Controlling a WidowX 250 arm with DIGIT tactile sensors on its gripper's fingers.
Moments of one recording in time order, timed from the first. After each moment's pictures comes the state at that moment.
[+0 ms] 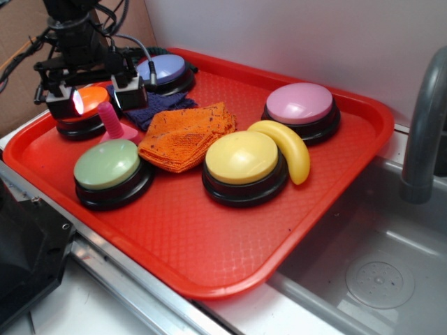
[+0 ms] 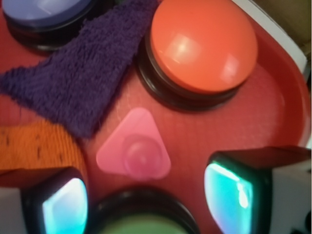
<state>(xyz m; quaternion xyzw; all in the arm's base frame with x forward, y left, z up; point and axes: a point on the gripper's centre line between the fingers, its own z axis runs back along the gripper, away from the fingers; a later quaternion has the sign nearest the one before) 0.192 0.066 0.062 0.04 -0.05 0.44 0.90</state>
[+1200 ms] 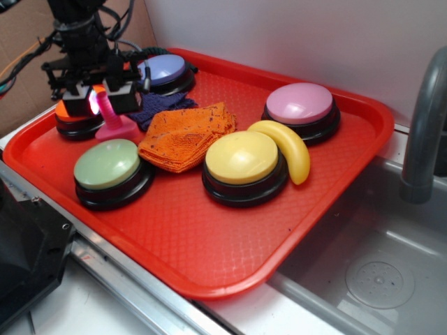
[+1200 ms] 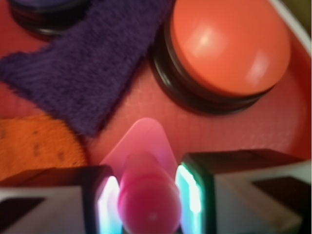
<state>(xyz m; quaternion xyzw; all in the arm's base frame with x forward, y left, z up) 0.200 0.052 0.071 0.02 -0.04 0.36 0.93</state>
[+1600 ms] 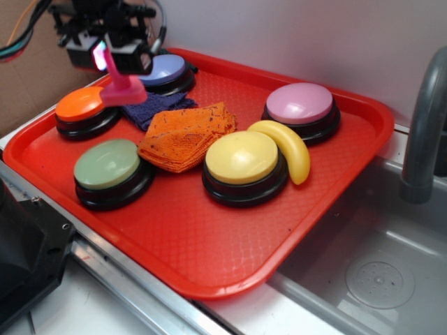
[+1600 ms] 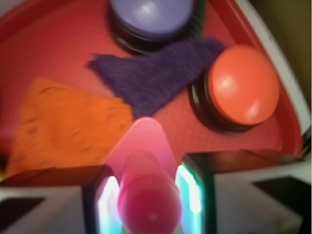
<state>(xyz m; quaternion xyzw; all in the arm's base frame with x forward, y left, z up) 0.210 0.016 0.135 0.04 -0.06 0.20 0.98</state>
